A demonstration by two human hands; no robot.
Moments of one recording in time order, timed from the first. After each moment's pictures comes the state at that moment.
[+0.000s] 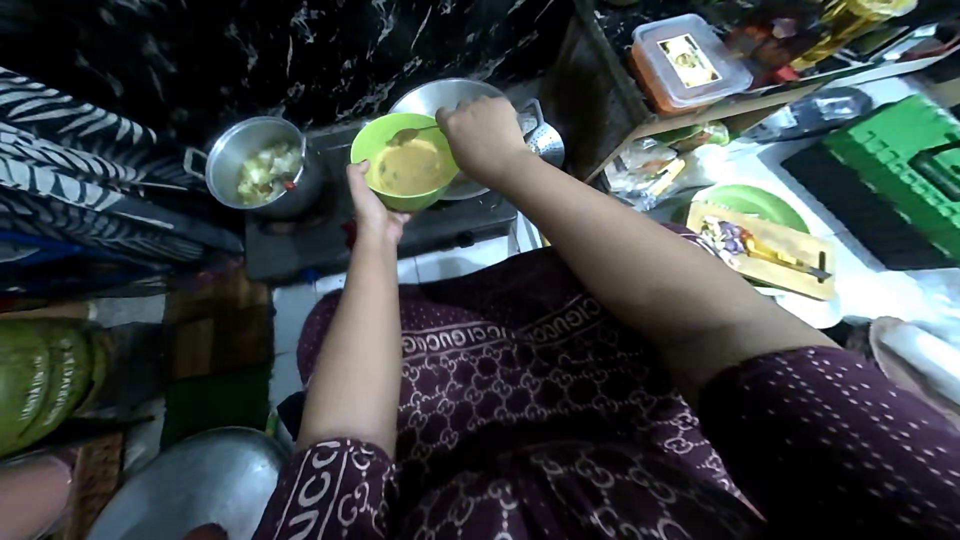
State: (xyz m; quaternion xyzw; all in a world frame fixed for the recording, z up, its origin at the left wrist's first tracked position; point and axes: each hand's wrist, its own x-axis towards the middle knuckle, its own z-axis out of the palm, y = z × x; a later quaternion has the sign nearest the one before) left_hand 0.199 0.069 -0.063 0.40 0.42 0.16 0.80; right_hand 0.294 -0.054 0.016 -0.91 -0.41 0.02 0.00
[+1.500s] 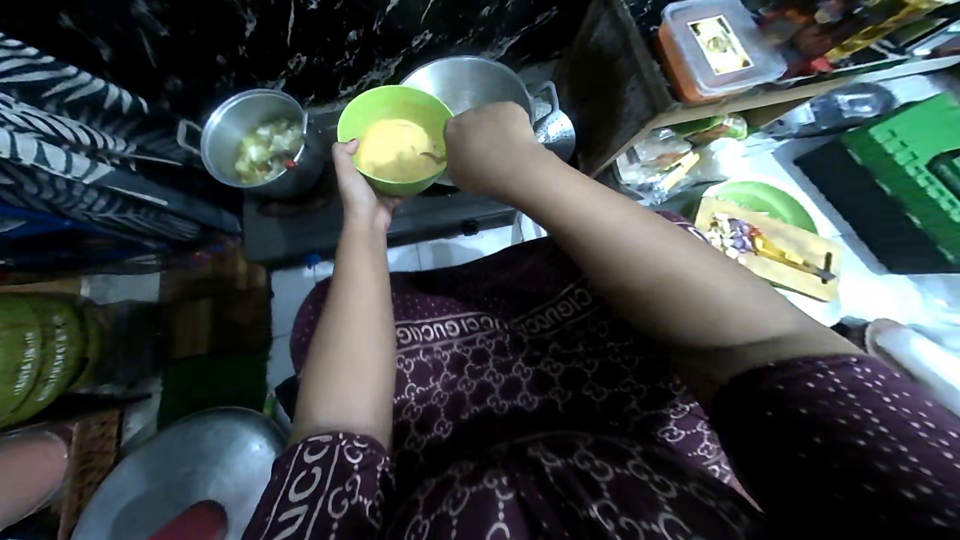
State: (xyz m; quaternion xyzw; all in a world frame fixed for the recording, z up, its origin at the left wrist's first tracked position) left_hand 0.187 0.091 -0.061 0.41 0.41 0.18 0.79; right_hand 0.241 -0.045 0.064 -0.92 -0.35 0.19 -0.04
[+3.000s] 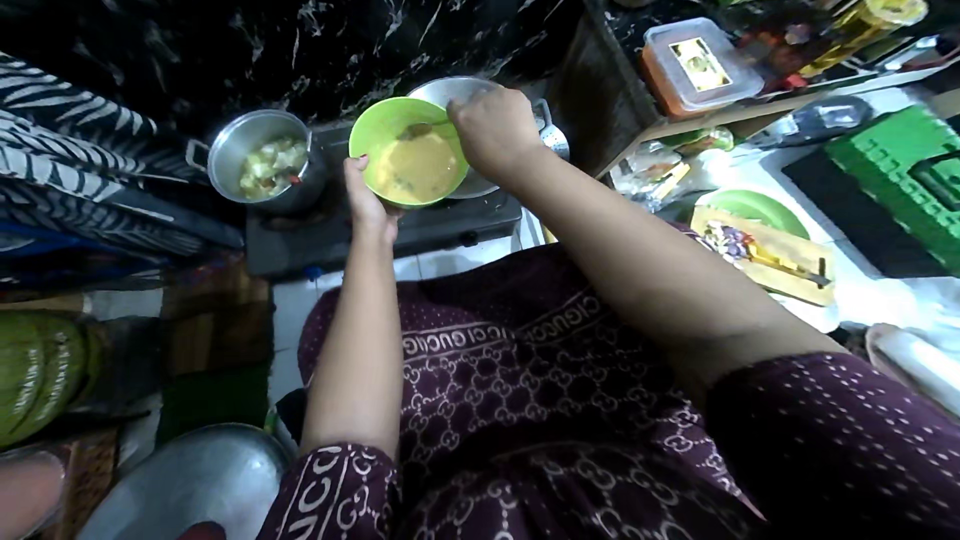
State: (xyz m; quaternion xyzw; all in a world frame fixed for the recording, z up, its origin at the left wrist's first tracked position) left_hand 0.187 0.083 -0.062 0.46 0.37 0.19 0.79; right_hand 0.284 -0.049 0.030 -0.92 -0.39 0.02 -0.01
